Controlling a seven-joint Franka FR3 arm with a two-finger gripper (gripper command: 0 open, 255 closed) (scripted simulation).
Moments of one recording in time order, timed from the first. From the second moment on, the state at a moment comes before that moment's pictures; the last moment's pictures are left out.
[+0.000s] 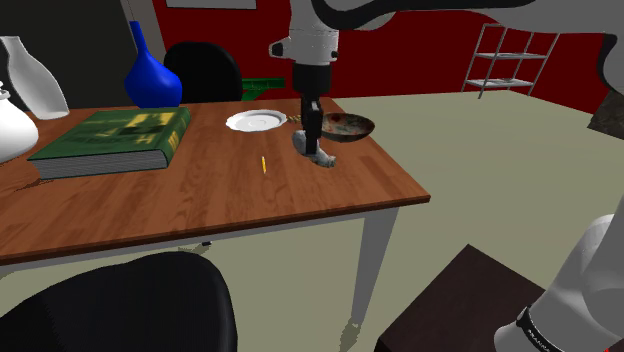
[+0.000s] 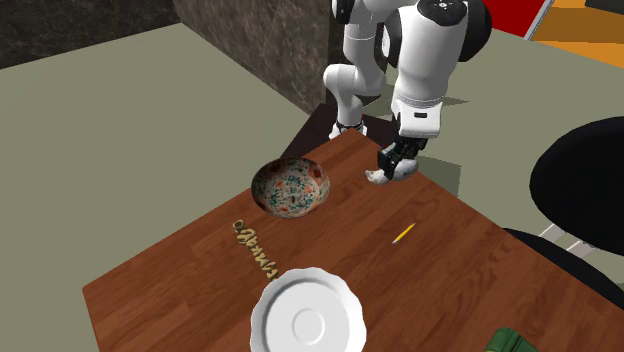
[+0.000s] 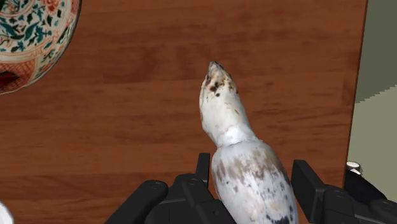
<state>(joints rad) 0.14 0.08 0.33 -1.54 0.03 1.62 -0.57</state>
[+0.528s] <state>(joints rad) 0.15 0.12 0.33 -1.39 0.02 1.51 -0.55</state>
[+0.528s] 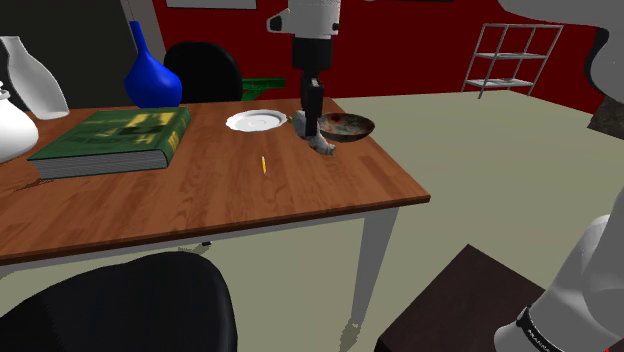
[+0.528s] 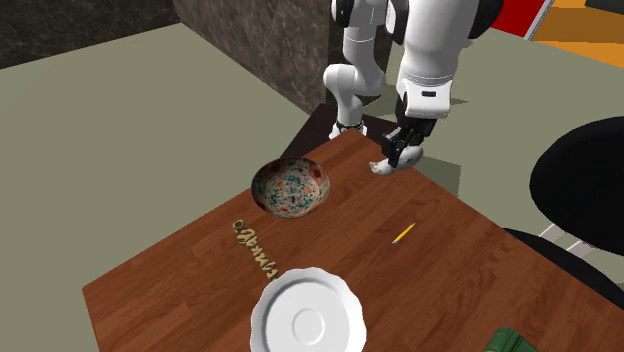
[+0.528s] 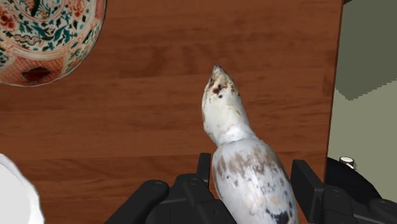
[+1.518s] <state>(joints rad) 0.02 0.27 0.24 -1.12 0.00 1.37 -0.78</state>
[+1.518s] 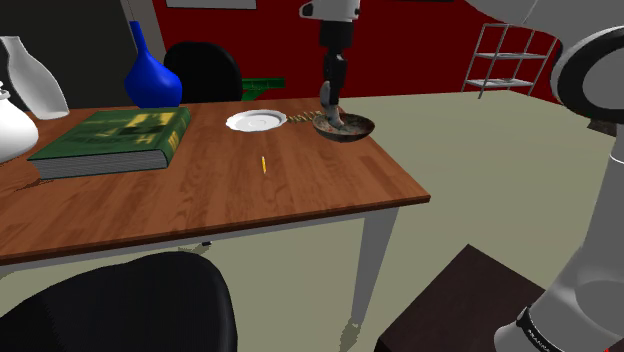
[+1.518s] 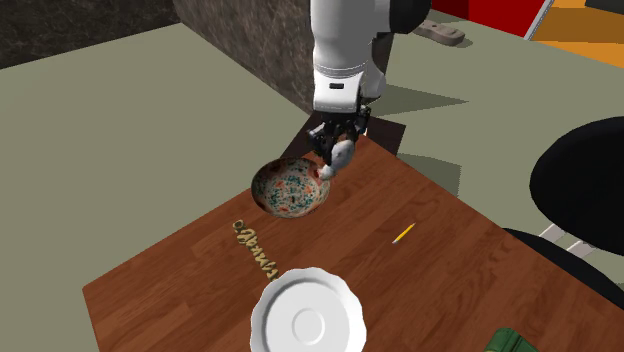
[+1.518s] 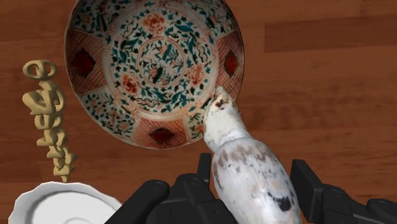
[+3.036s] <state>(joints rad) -0.07 0.31 0.20 -1.23 0.00 1.54 -0.92</state>
